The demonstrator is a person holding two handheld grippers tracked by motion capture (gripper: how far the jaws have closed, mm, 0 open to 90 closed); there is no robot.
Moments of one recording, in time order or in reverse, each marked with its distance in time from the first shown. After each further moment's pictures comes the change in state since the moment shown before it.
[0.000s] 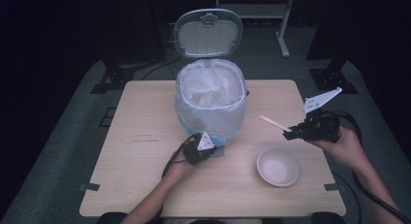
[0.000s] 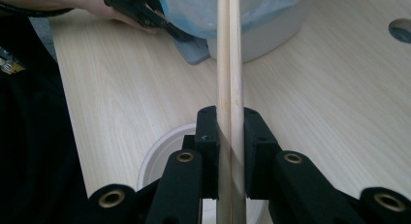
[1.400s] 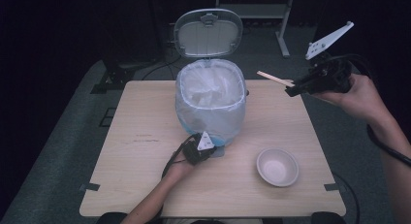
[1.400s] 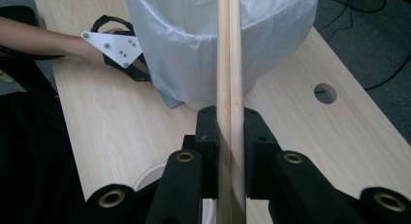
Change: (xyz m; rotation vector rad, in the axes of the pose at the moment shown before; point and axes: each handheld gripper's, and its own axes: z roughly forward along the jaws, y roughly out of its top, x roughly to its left) left arm 0.001 0.000 0.000 0.004 0.004 0.011; right arm -0.005 0.119 -0.076 0.041 -0.081 -0.088
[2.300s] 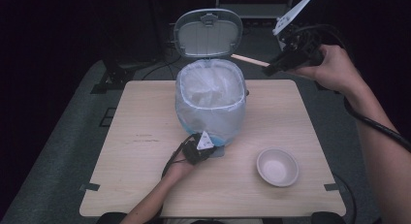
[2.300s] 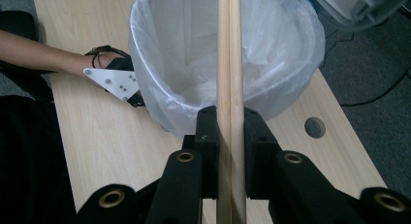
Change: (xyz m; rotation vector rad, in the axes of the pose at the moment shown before) left arm 0.001 -0.001 0.000 -0.008 -0.015 -0.019; right arm 0.002 0.085 0.012 0.063 0.003 -0.091
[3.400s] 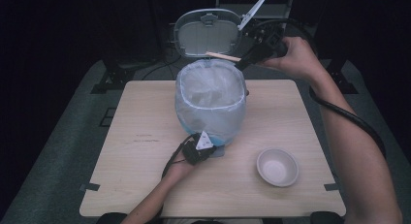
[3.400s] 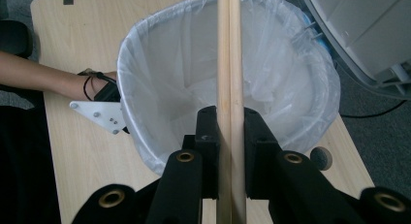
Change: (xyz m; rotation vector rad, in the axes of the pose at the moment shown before) left arm 0.000 -0.001 0.000 -0.008 0.002 -0.007; right arm -0.010 0.054 0.046 0.034 0.035 -0.029
